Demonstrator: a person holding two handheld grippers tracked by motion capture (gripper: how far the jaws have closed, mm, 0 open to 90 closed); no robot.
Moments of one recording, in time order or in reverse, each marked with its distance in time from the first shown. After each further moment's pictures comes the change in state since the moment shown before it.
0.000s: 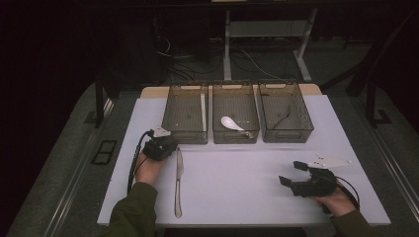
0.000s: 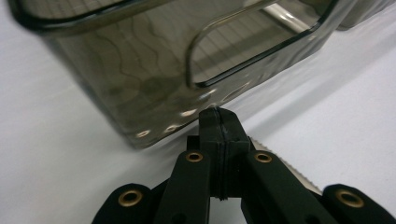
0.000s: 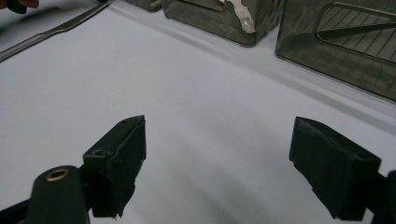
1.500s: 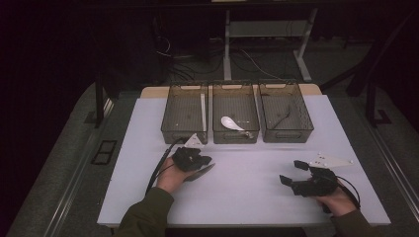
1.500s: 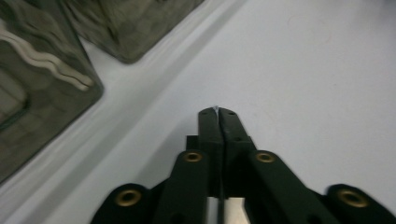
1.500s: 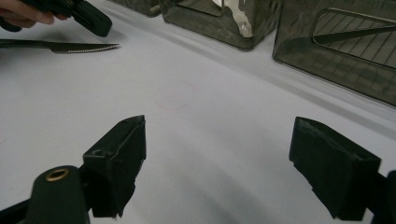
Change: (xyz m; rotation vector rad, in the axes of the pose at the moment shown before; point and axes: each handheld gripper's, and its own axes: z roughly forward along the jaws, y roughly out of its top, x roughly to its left) left arm -0.085 0.025 0.005 0.015 -0.319 0.239; right arm -0.001 0.001 -0.001 -0.014 -0.001 0.006
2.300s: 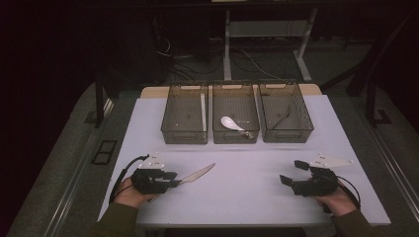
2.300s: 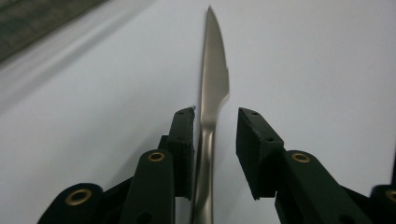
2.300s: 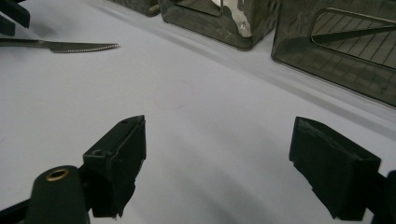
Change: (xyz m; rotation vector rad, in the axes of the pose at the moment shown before) left arm -0.004 -0.078 -0.085 0.017 -0.029 -0.034; right arm -0.001 0.000 0.000 0.002 -0.002 -0.002
